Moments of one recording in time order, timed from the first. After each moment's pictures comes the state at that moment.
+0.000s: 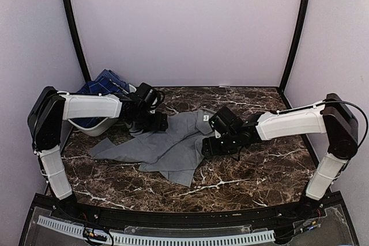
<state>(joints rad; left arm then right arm) -0.66 1.84 1.28 -0.40 -0.08 -0.47 0.90 1.71 1.04 -0.37 0.09 0.61</state>
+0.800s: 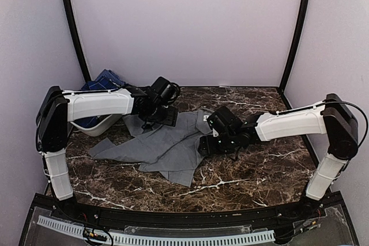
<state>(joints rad) -0.79 1.91 1.50 -0.55 -0.32 -0.45 0.92 1.71 1.03 -0.32 0.10 0.65</state>
